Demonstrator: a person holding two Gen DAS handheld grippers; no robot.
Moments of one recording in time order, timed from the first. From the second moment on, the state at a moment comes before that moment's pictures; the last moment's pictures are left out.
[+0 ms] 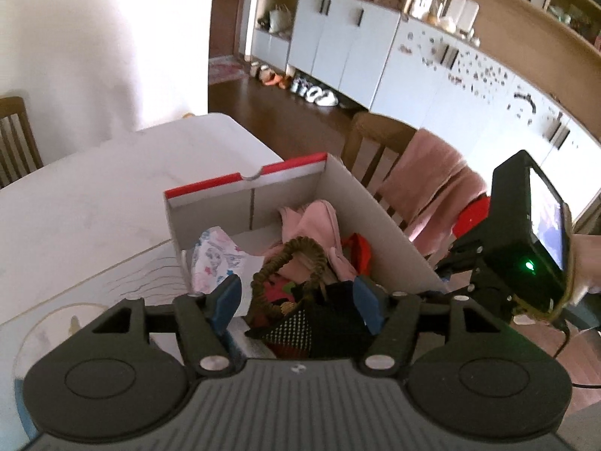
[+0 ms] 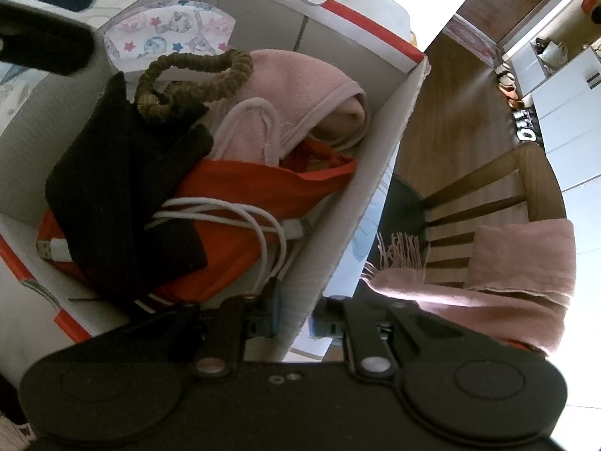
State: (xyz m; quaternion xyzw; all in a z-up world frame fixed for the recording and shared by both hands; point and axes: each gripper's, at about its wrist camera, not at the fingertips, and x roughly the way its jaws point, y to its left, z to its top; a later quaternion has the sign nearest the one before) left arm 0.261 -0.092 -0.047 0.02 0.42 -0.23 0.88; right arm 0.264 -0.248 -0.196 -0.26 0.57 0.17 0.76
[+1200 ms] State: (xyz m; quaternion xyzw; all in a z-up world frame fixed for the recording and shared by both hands) left arm 0.179 -0.049 -0.031 0.00 0.37 -0.21 0.90; right arm 0.162 -0.237 -0.090 -0.12 0.45 0.13 0.87
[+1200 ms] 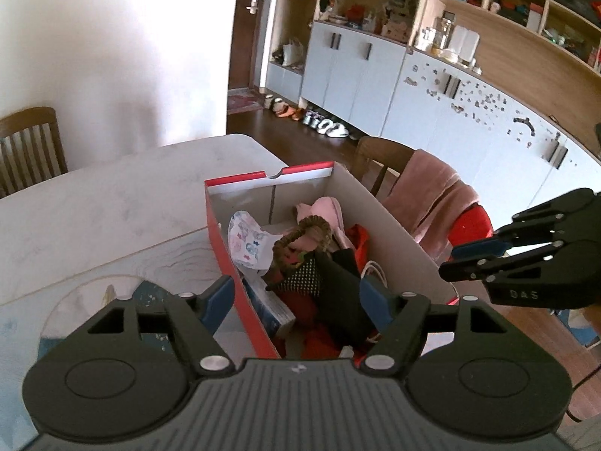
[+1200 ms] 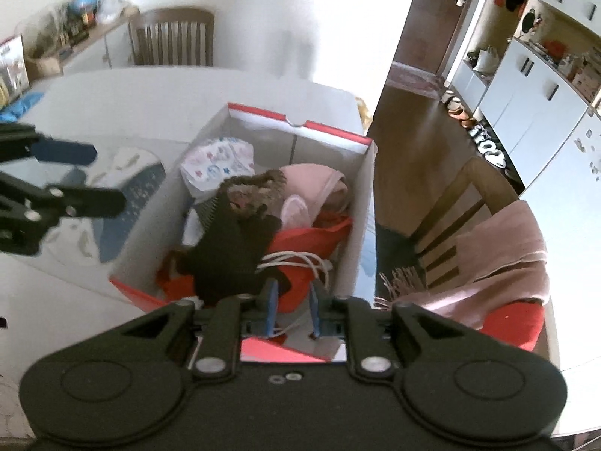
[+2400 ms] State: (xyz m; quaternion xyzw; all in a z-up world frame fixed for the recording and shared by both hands) left arm 0.089 -0.100 -0.045 -0.04 0.33 -0.15 0.93; right arm 0.071 -0.303 -0.075 -0.02 0.32 0.14 0.94
